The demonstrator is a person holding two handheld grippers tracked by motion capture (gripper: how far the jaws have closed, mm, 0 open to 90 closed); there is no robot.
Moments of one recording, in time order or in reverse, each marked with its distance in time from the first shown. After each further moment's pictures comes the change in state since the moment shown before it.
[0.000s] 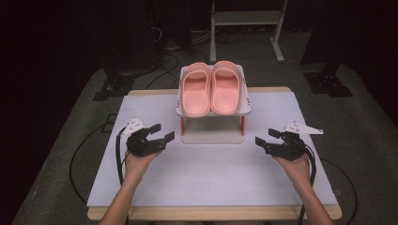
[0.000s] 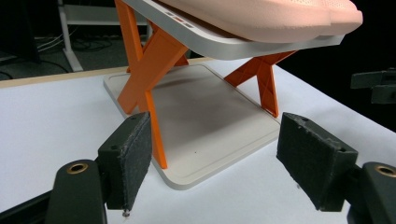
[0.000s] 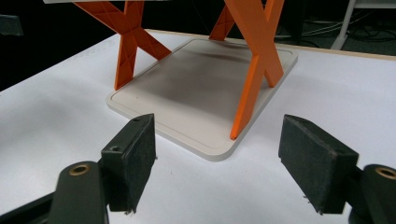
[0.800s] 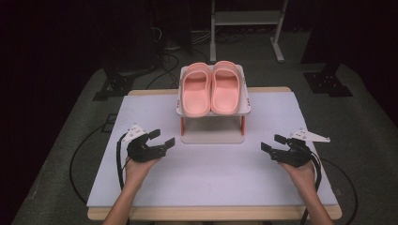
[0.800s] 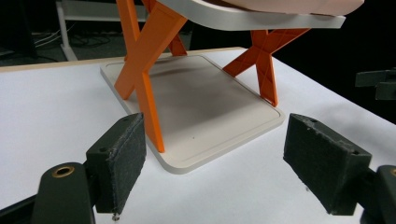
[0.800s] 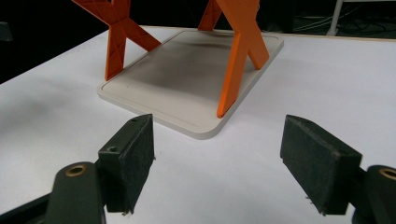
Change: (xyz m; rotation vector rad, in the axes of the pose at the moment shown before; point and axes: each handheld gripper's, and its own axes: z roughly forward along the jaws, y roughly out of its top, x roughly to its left) left arm 0.000 -0.020 -0.002 0.001 -0.008 -0.010; right arm -0.009 -0.022 -0.013 -0.002 -0.025 0.035
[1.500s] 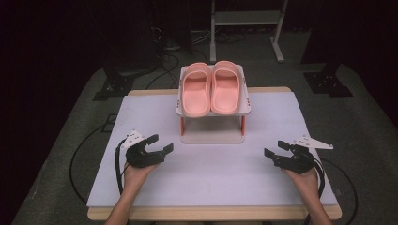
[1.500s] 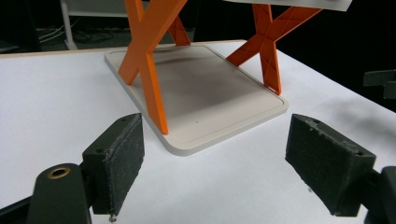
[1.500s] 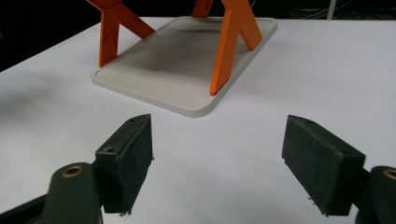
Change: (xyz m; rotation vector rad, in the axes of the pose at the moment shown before) left arm 0.000 -0.016 -0.006 0.012 0.015 0.002; right arm -0.005 -0.020 -0.008 0.012 -0.012 0.018
